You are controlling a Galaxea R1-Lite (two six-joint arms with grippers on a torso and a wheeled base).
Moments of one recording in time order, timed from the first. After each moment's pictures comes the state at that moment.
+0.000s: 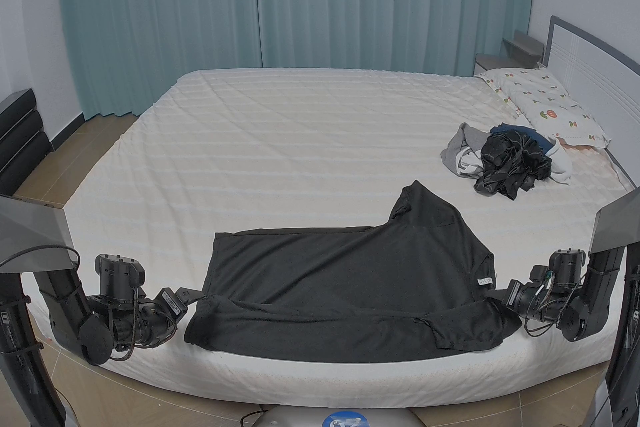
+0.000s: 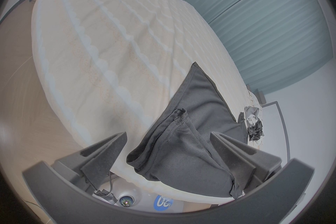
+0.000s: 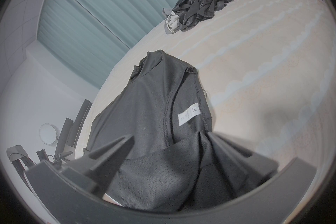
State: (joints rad) left arm -0.11 2.10 -0.30 -1.07 -0.14 -0.91; right arm -0.09 2.35 -0.36 -1.37 0.40 0.48
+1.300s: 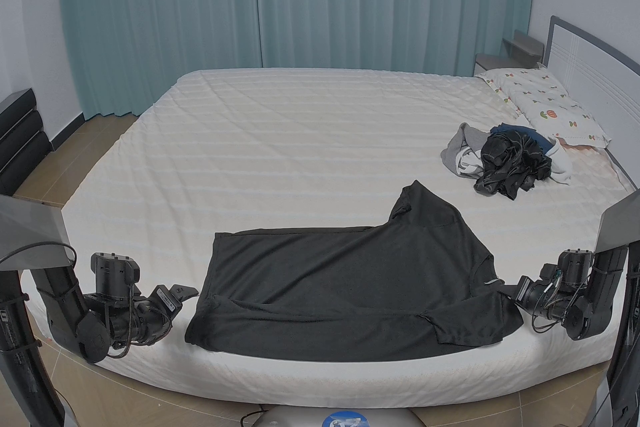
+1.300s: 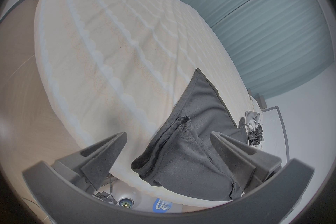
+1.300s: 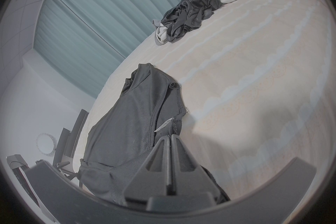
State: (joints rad) left arm -0.08 2.10 -0.30 -1.07 -0.13 -0.92; right arm -0.16 2.38 -0.36 -1.42 0.39 0.49
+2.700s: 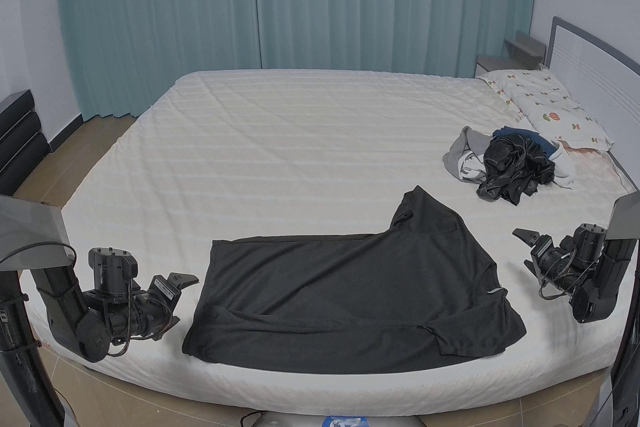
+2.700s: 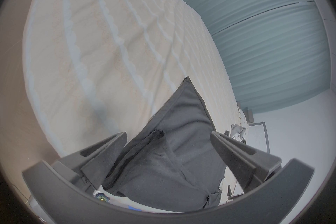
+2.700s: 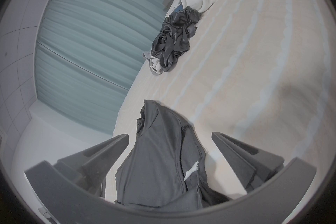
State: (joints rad) left arm -0.09 2.10 -0.31 -1.14 -0.18 -1.08; right arm -0.22 2.33 -0.48 -1.51 0.35 0.87
